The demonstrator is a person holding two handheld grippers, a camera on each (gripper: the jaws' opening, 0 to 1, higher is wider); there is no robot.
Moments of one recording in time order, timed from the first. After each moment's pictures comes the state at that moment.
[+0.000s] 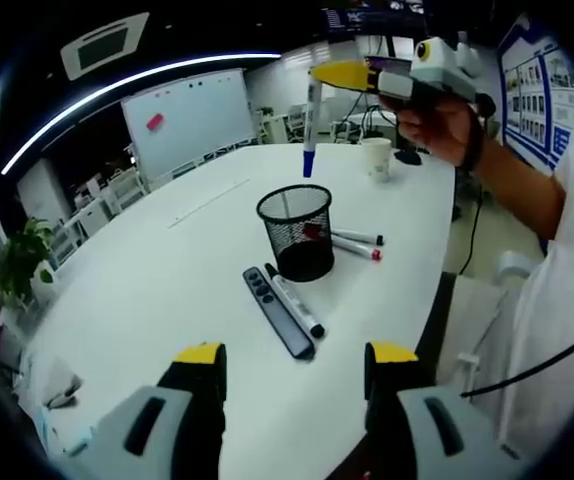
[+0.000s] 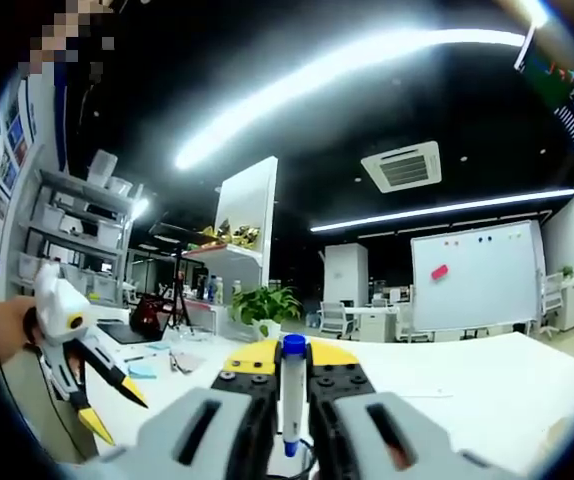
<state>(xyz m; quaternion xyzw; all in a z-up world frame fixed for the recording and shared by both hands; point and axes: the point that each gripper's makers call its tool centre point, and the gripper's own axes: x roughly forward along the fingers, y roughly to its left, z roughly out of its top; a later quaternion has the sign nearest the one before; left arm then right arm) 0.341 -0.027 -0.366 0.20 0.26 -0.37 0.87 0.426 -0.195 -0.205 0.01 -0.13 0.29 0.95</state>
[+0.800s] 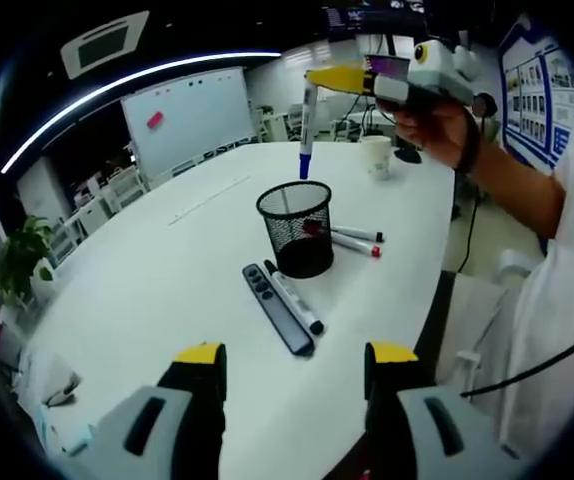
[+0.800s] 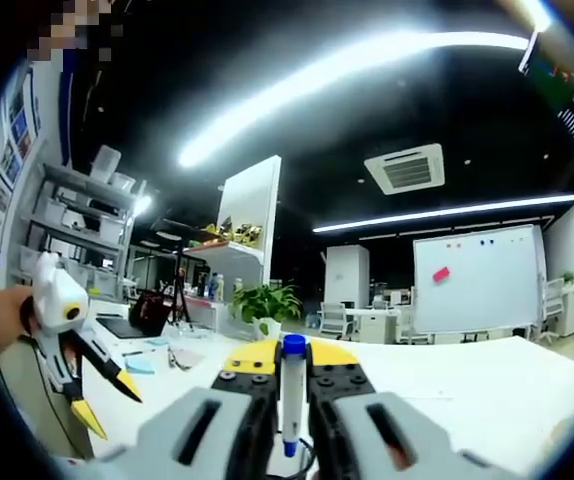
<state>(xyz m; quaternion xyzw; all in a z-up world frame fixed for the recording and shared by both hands) 0.339 -0.025 -0.369 0.20 0.26 -0.37 0.87 0.428 -0.190 -0.212 0.00 -0.14 0.29 0.95</state>
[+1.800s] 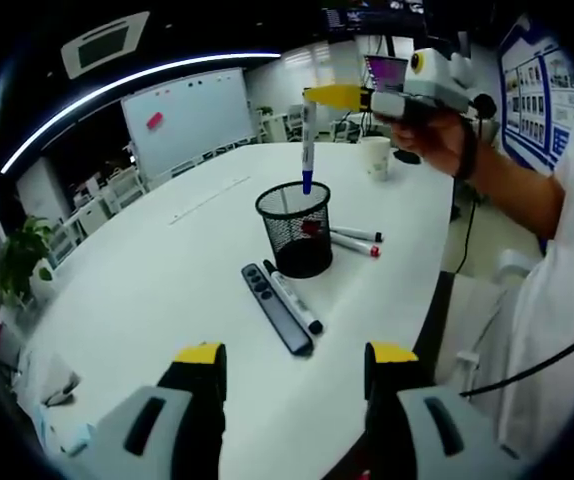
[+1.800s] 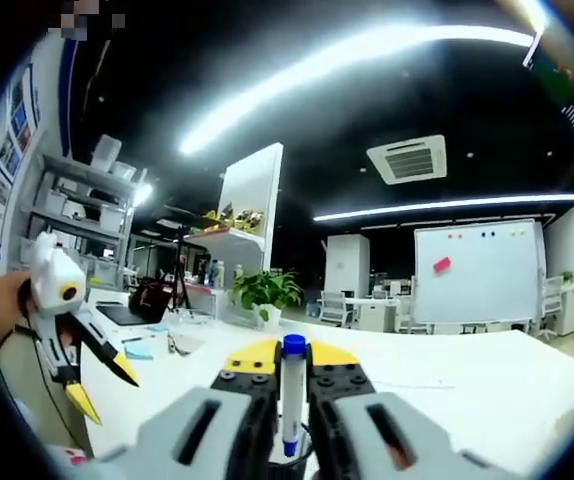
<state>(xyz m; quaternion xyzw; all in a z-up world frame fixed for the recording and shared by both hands) 0.339 -0.025 -0.369 0.20 0.26 -0.37 0.87 0.434 -0.188 -0.234 -0.01 -0.11 0.29 0.95</state>
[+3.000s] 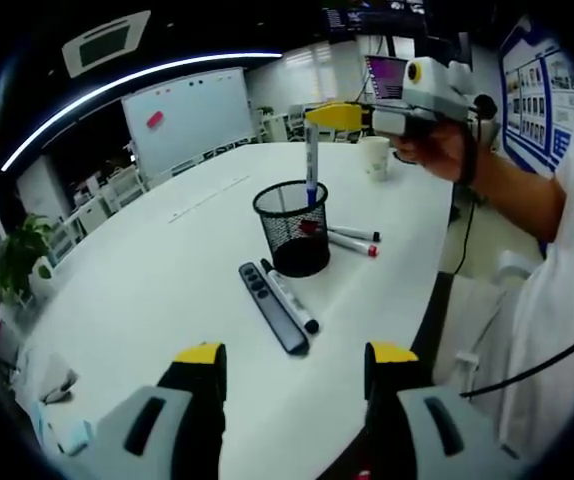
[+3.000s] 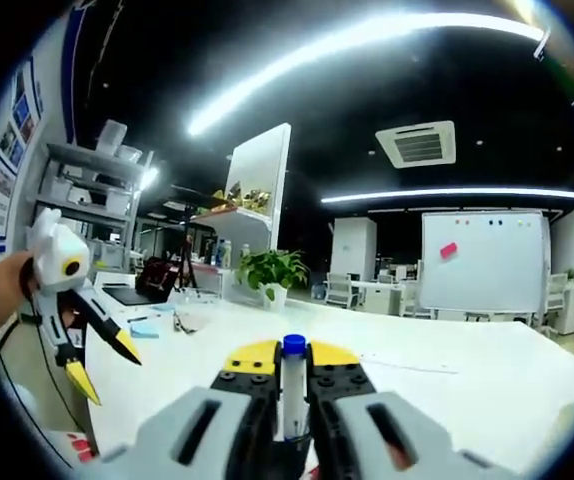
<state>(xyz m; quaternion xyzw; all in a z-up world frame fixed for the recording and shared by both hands) 0.336 -0.027 -0.372 0.20 0.26 -0.37 0.87 0.433 -0.184 -0.258 -0.03 -0.07 0.31 0.95</state>
